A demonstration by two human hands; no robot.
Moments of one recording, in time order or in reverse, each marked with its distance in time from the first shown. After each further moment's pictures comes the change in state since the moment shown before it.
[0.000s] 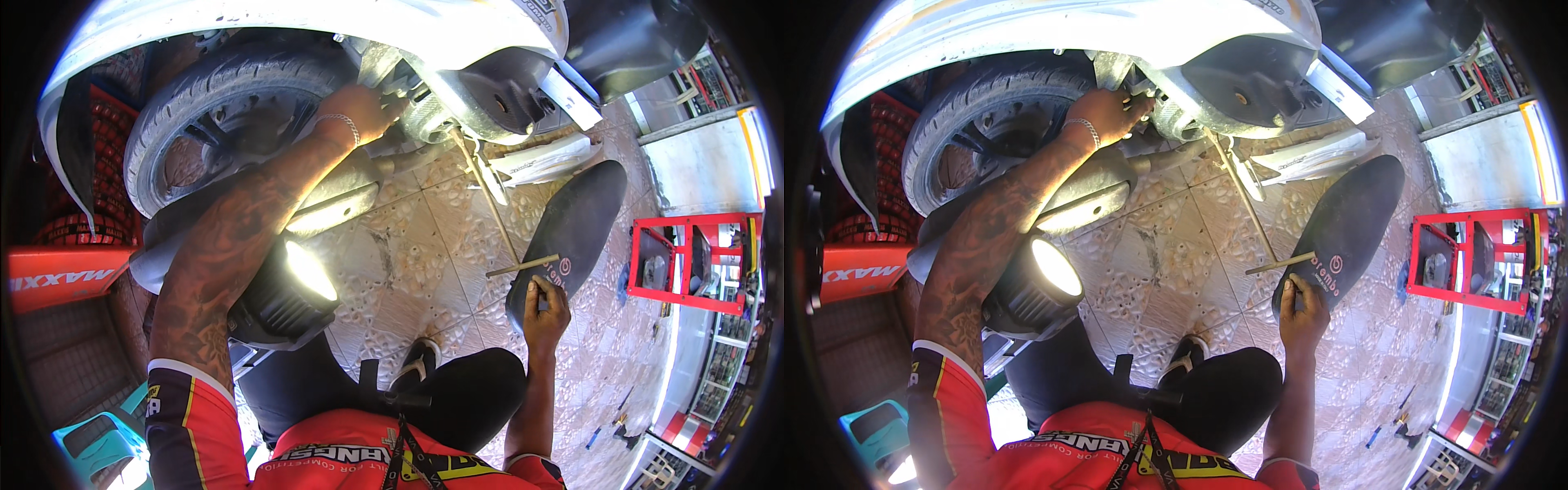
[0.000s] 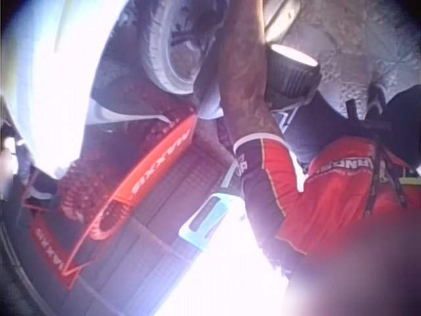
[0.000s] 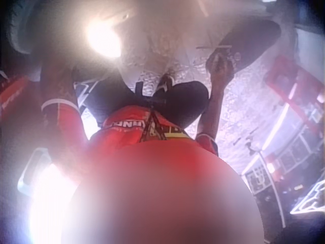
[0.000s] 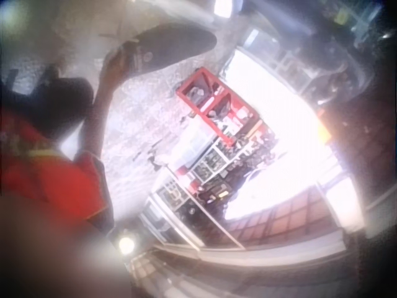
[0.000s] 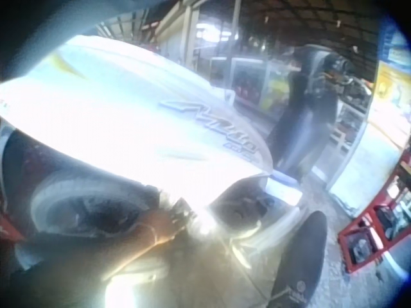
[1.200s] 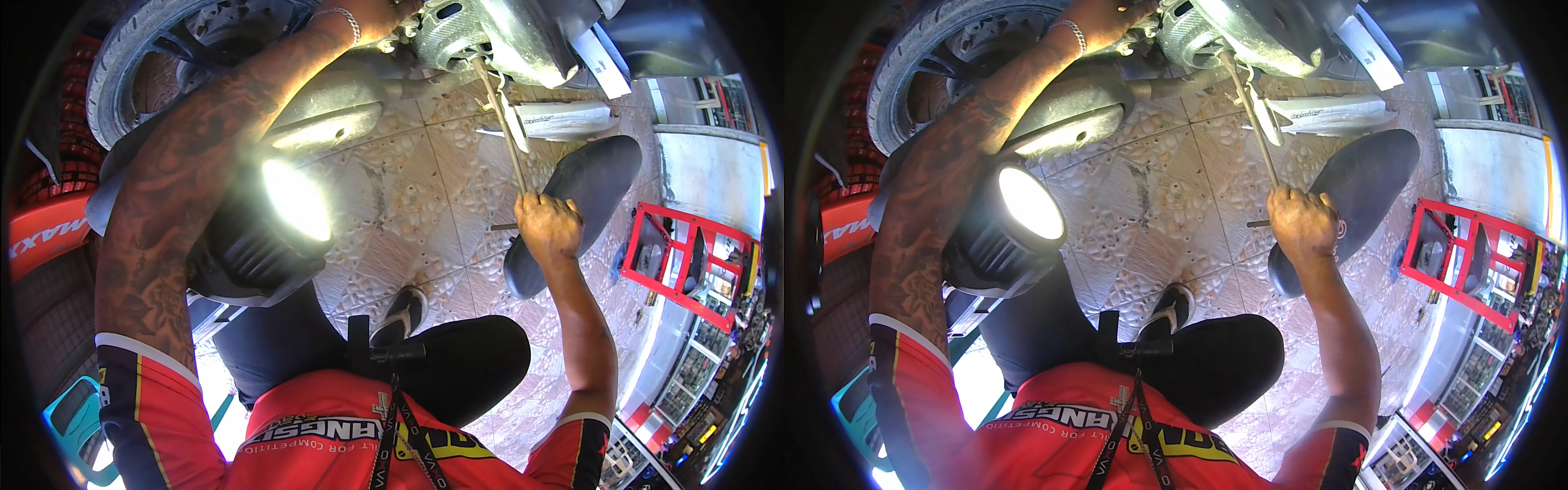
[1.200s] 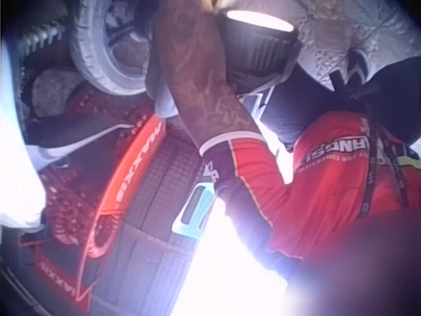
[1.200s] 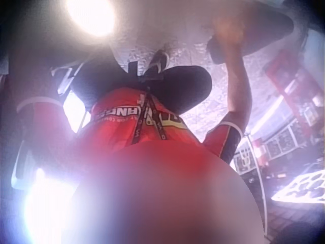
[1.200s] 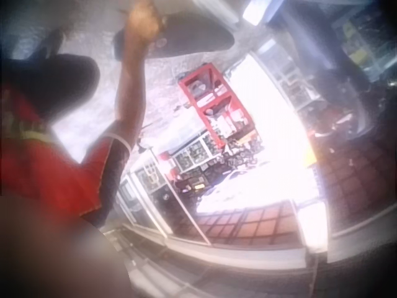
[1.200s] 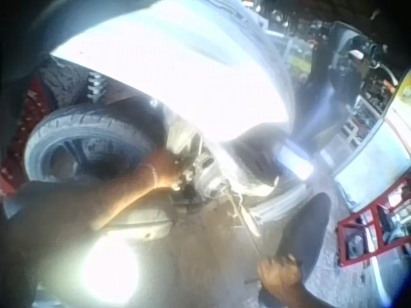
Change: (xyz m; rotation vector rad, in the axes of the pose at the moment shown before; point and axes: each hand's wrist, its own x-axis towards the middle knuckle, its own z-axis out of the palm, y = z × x) left_hand 0.018 -0.017 0.017 0.514 -0.084 0.265; right_hand 0.081 -0.007 0.047 -0.820 -0.182 -0.817
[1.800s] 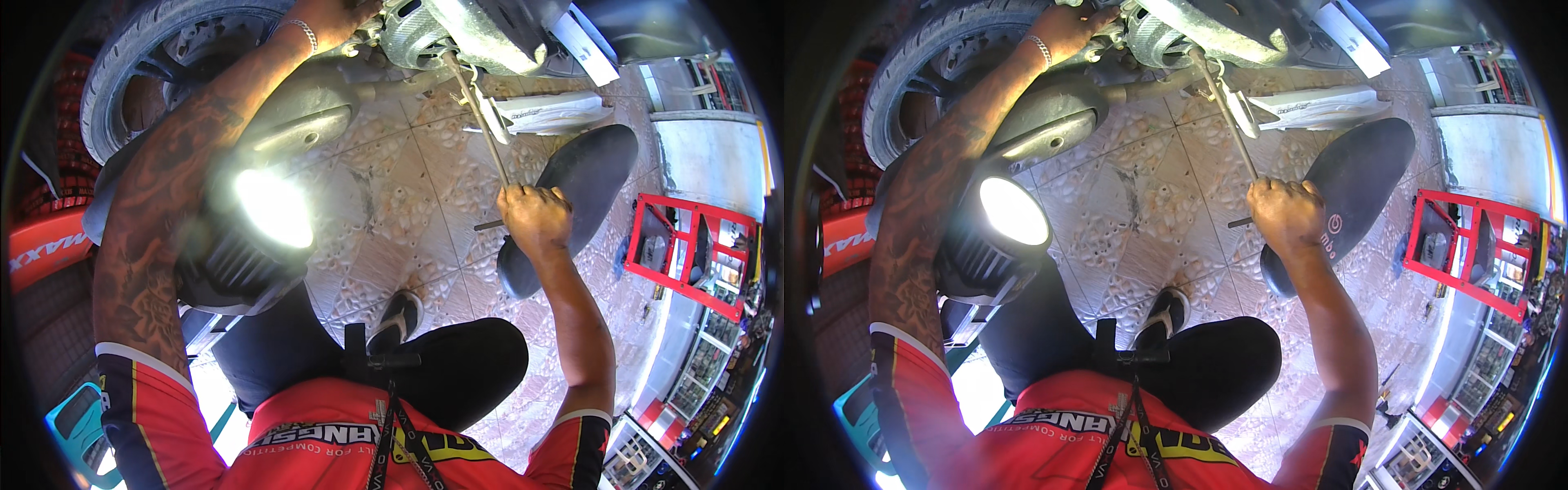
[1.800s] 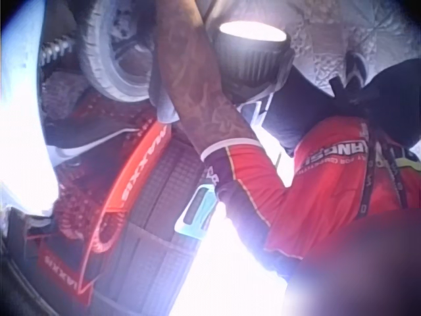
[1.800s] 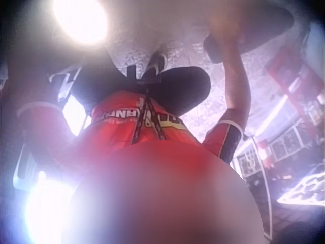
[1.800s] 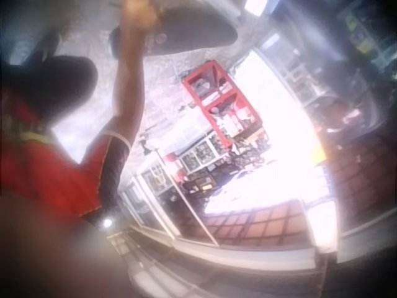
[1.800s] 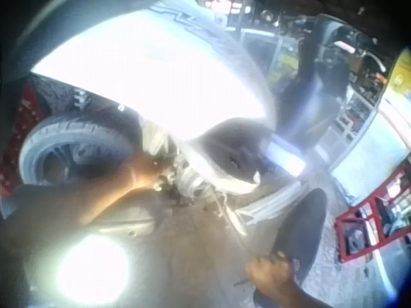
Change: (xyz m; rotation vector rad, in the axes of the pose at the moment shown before) left_hand -0.011 0.011 -0.022 -0.988 -0.069 -0.401; right_hand -0.002 0.007 0.002 0.127 0.044 0.035
